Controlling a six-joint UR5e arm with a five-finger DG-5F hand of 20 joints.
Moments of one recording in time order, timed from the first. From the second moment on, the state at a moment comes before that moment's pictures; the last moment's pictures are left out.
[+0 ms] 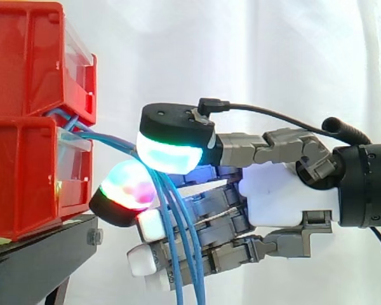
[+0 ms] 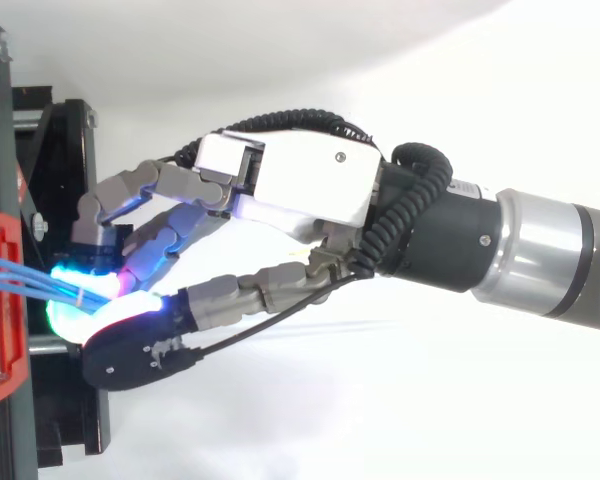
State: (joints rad) arm 0.19 -2.40 -1.02 -2.88 -1.17 -0.05
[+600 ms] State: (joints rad) arm 0.19 -2.40 -1.01 -2.92 -1.19 -0.04
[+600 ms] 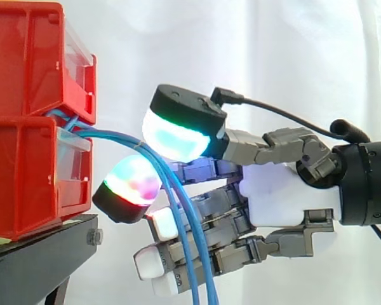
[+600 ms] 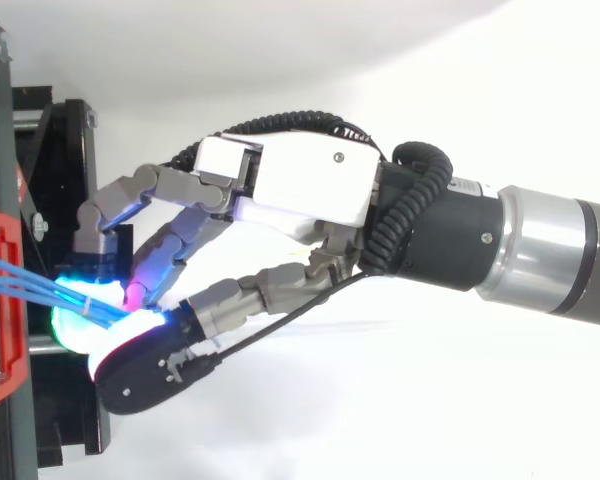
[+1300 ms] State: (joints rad) arm 0.18 -2.40 -0.98 -2.99 -1.21 -0.04
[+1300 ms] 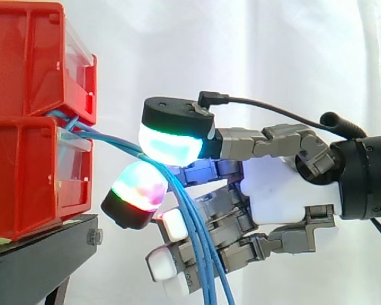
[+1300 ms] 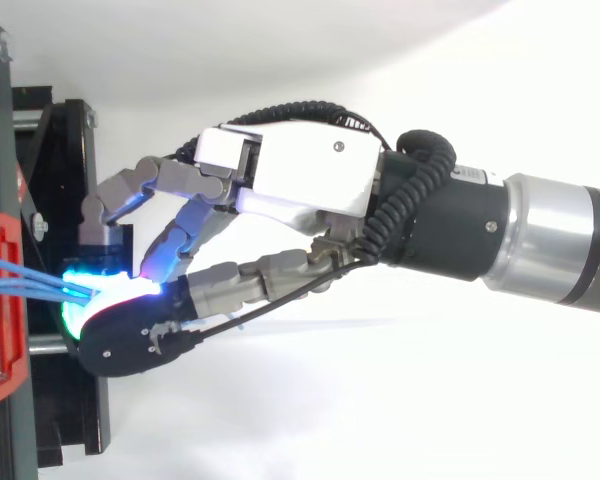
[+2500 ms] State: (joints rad) arm 0.17 -2.40 -0.98 -3.01 -1.23 -0.04
